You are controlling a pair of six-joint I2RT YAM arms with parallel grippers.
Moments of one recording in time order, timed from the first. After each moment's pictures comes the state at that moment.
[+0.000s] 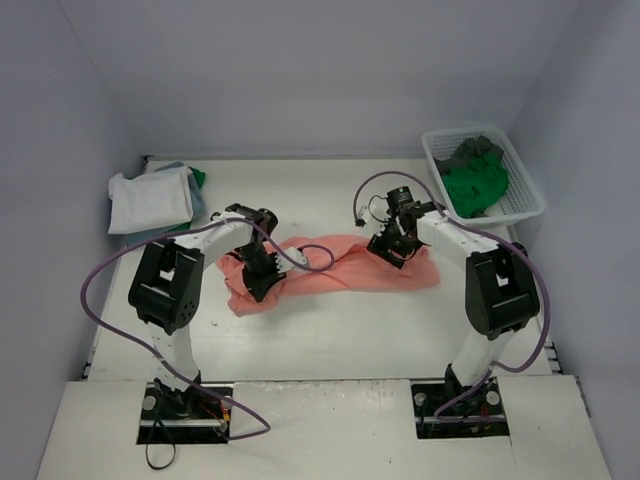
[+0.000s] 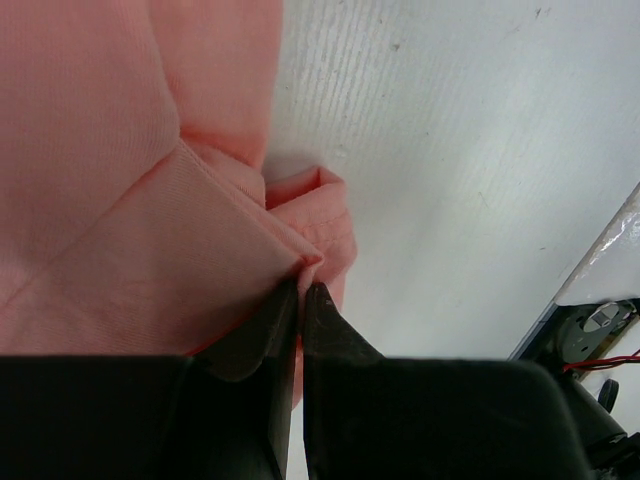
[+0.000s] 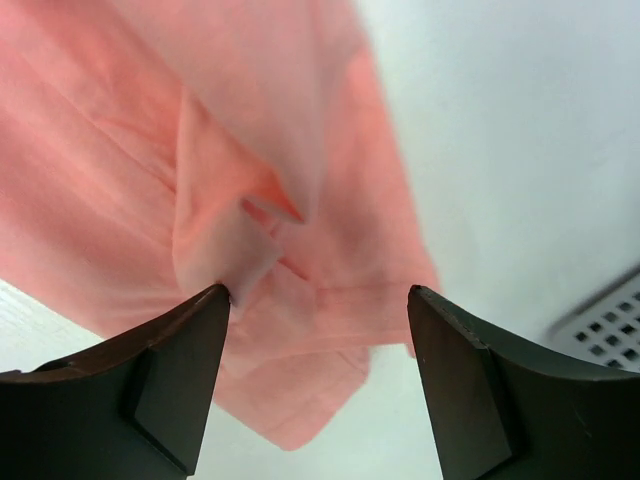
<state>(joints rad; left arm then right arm) -0.44 1.87 1.31 -1.12 0.38 0.89 0.33 1.76 1.18 -0.62 -0.01 -0.73</state>
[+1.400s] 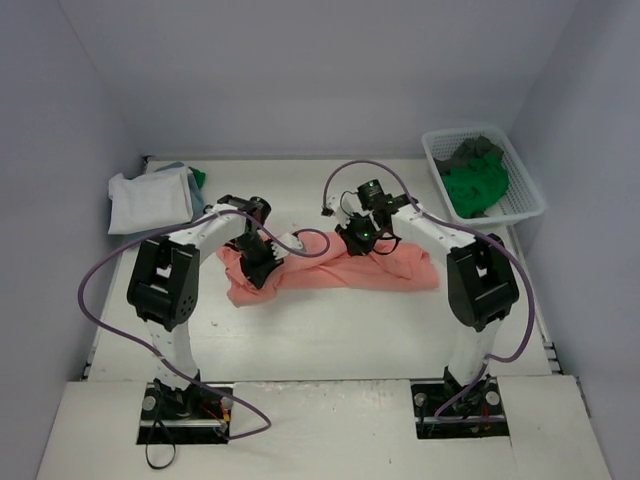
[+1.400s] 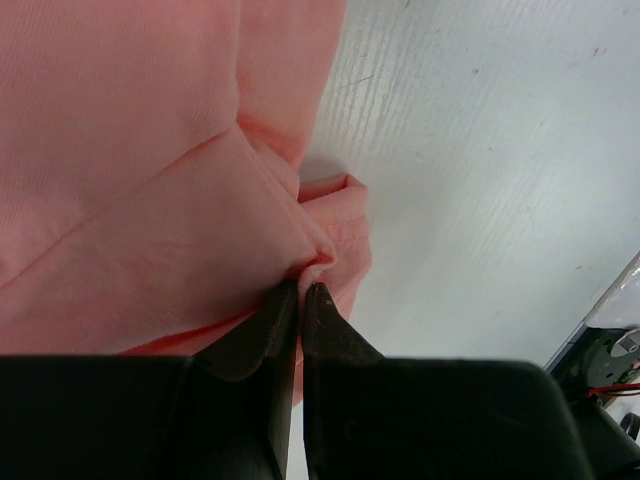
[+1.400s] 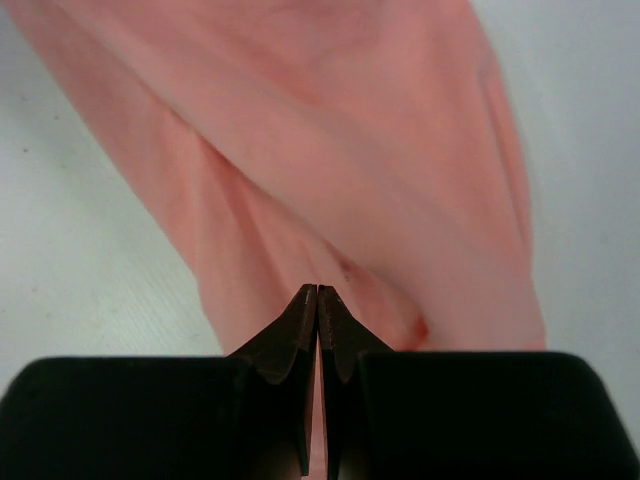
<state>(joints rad) -0.38 1.89 1.39 -1.09 0.39 0.88 0.45 1.86 1.35 -0.59 -0.38 -0.53</state>
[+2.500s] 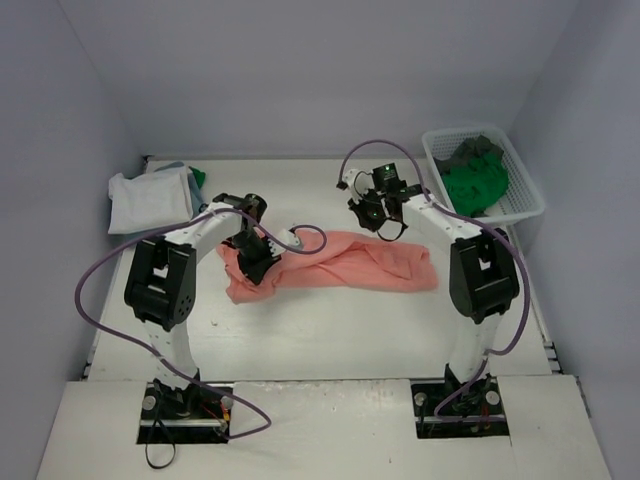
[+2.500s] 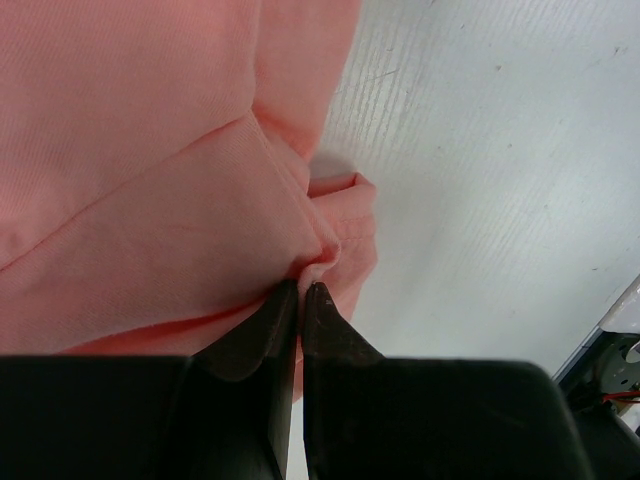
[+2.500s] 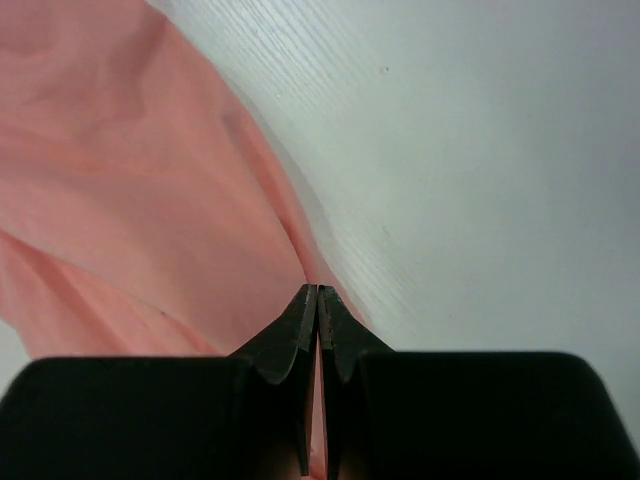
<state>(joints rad) -0.36 1.88 1.39 -1.08 0.39 0.89 0.37 1.89 1.42 -0.44 -0.27 -0.48</state>
